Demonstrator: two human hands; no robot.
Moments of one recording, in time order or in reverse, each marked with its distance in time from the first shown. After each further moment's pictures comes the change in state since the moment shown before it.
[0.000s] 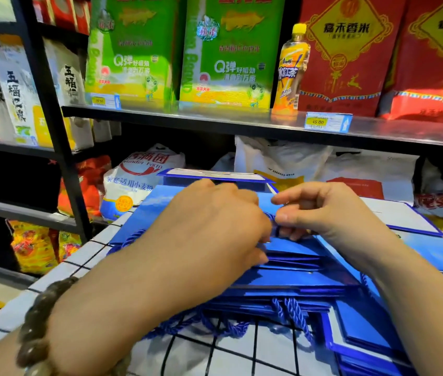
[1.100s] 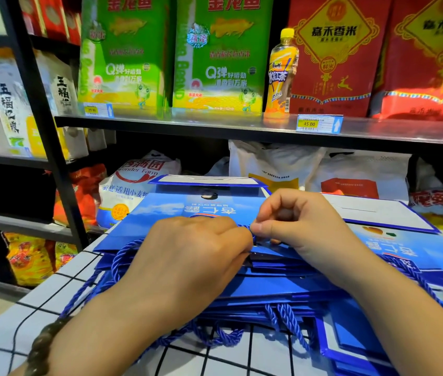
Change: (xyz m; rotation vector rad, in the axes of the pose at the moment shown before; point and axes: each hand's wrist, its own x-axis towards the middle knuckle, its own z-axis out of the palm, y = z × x) left_hand -0.022 -0.009 0.043 -0.032 0.302 0.027; right_hand -0.003 0.007 0.017 -0.035 -0.017 -0.133
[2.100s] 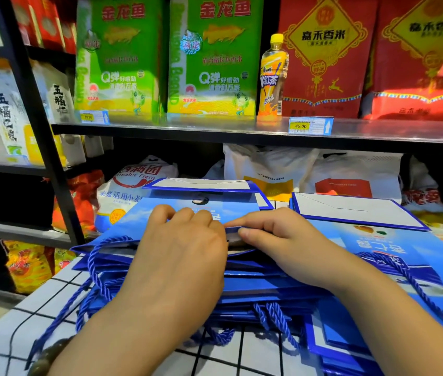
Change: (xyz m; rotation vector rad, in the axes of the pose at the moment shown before) left_hand 0.006 0.018 -0.002 0.319 -0.196 -0.207; right_hand -0.003 0.004 -0.001 -0.388 -0.226 -0.125
